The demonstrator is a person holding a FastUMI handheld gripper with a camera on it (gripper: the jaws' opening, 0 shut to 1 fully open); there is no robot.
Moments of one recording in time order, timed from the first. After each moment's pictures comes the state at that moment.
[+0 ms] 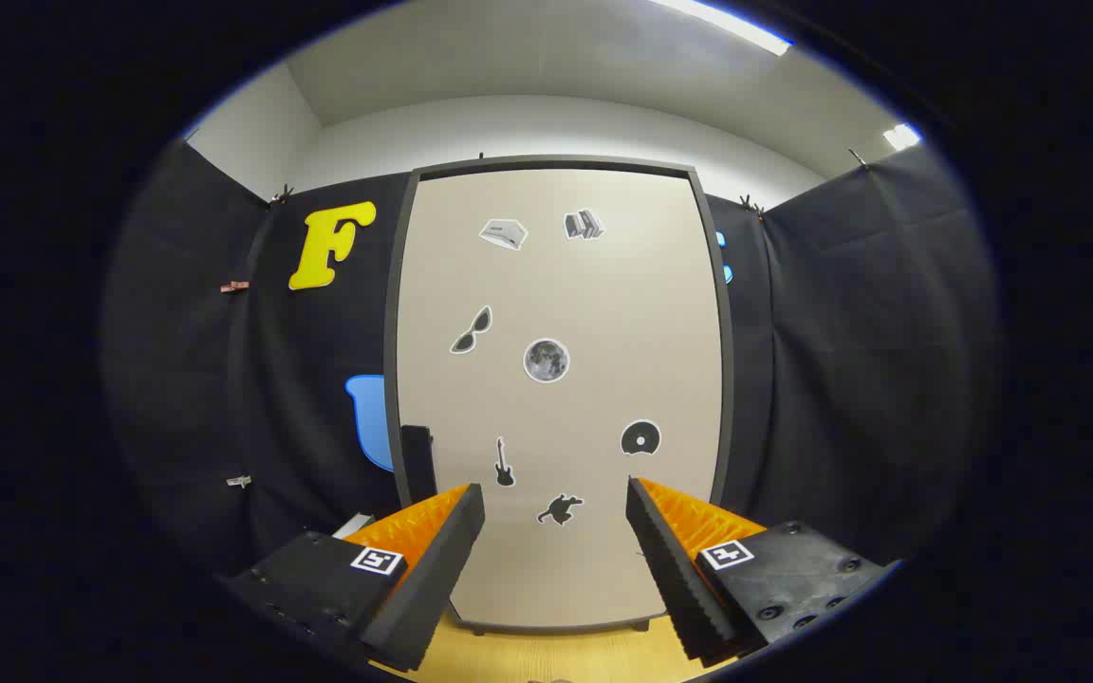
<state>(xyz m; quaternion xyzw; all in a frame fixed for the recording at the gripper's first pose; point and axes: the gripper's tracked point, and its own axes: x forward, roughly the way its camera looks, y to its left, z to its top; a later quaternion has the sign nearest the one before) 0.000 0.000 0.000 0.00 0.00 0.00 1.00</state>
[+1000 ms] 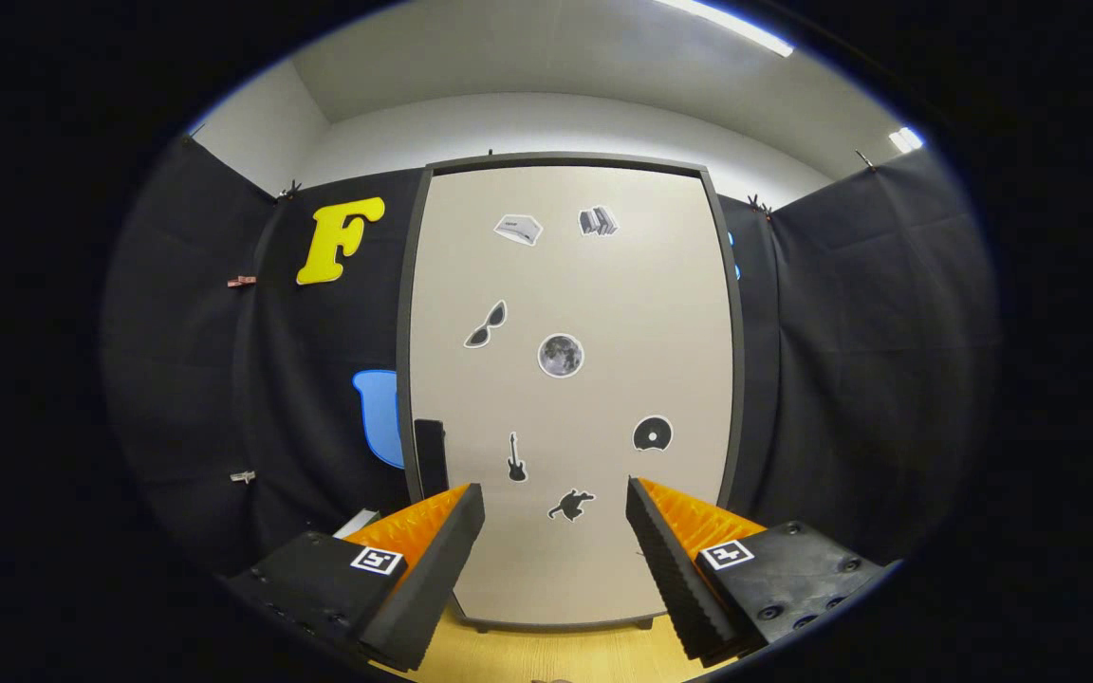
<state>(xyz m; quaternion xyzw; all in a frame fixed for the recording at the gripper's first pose) -0.003 0.011 -0.004 0.00 0.00 0.01 1.00</state>
